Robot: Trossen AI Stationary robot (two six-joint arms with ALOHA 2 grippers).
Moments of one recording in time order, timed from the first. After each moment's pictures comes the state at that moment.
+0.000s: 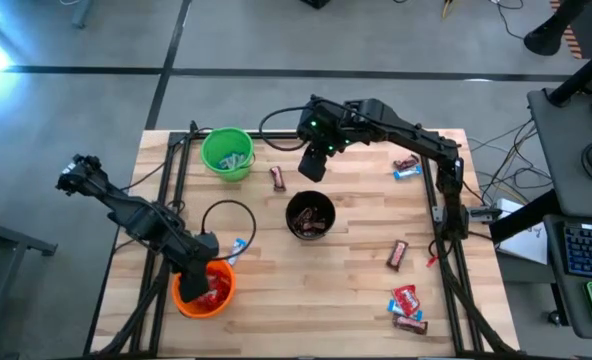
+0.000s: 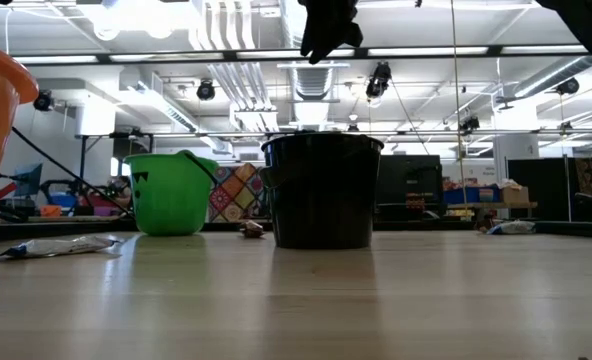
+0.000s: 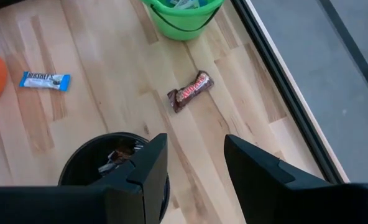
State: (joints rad) left arm -0.58 1.24 1.28 -1.22 0.23 -1.14; right arm -0.26 1.99 2.36 -1.34 0.05 0.10
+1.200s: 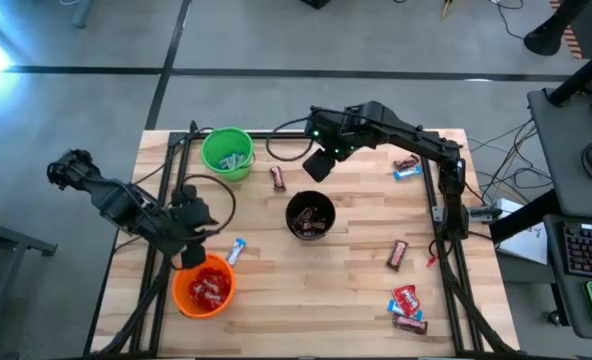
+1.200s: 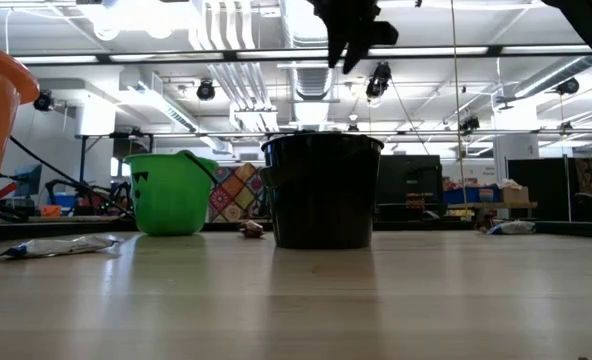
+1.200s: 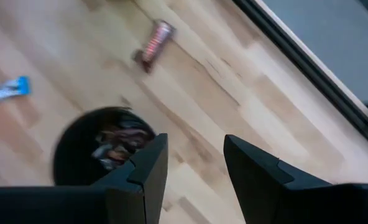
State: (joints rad) left arm -0.58 1.08 1.28 -1.24 -0.48 -0.71; right arm -0.24 1.98 2.33 -1.52 0.15 0.47
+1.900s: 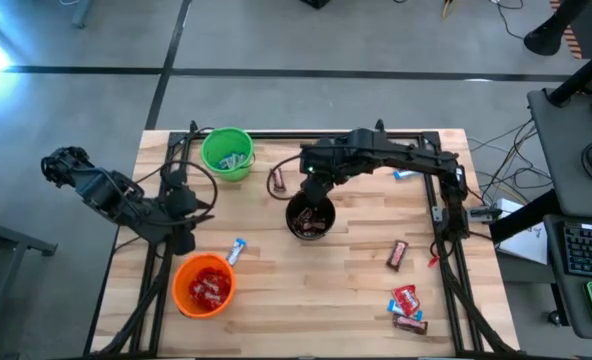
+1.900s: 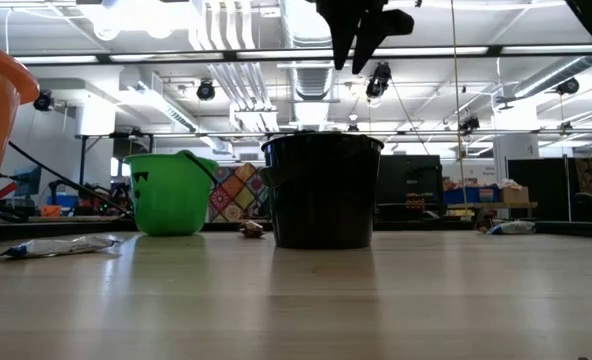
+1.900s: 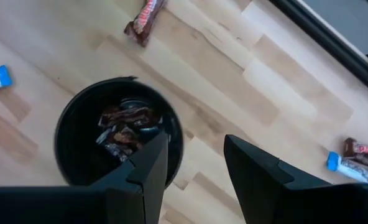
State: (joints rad) left arm -0.57 0.97 1.28 -1.24 -0.61 -0.56; right arm -0.09 1.97 2.24 -1.57 0.26 0.75
